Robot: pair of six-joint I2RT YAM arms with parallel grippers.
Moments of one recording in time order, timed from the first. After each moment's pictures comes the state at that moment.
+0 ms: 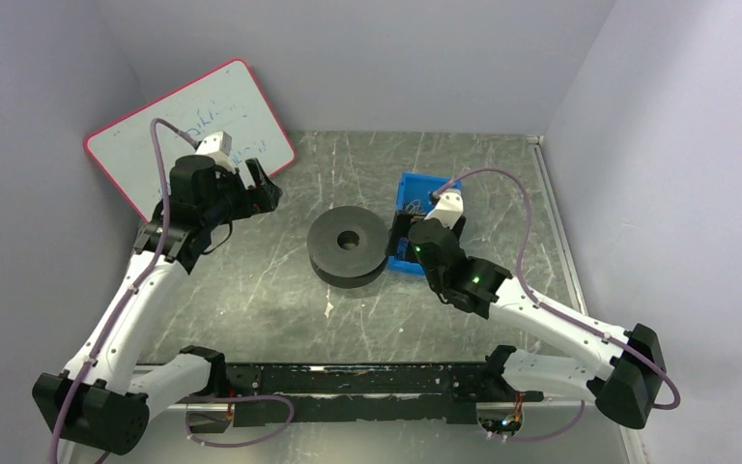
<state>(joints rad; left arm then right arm) -0.25 1.05 1.03 -0.43 0.03 -0.45 0.89 1.05 0.79 -0.24 0.63 0.58</state>
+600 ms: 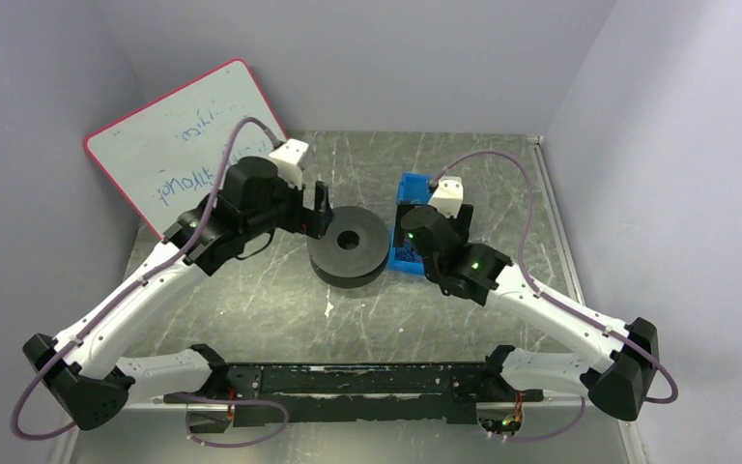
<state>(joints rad) -0.66 1.14 1.25 -0.58 -0.06 -0.26 0.89 1.12 0.97 -0.47 0.80 0.53</state>
